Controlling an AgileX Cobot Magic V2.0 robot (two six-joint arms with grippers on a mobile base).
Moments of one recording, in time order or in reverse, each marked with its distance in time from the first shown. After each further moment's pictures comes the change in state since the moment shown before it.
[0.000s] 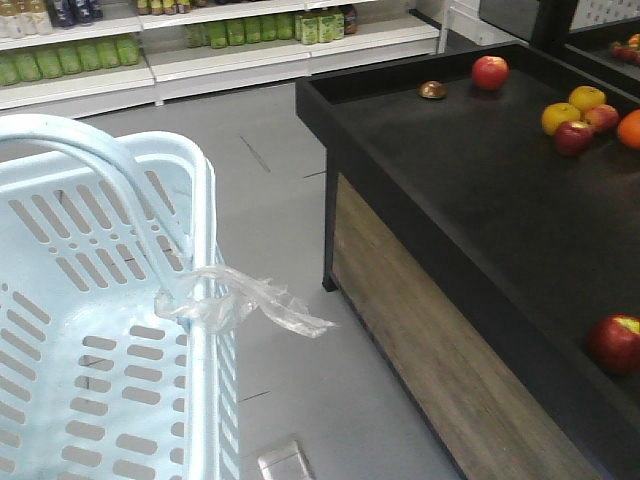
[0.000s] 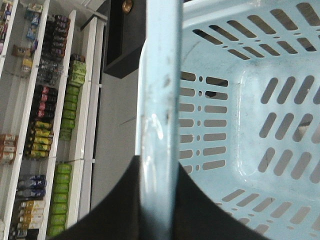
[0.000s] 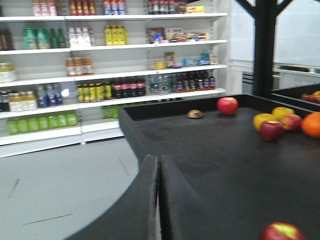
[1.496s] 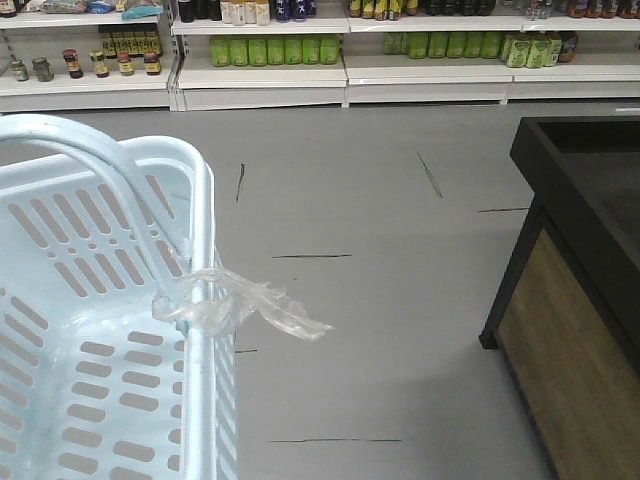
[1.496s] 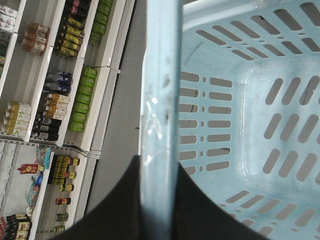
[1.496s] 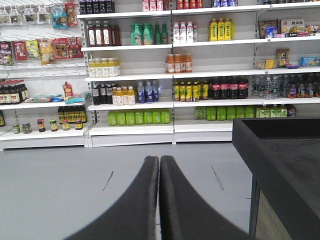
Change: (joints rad) left arm 0.000 0.000 0.000 0.001 0.000 0.000; right arm 0.000 0.000 0.000 0.000 0.000 0.000
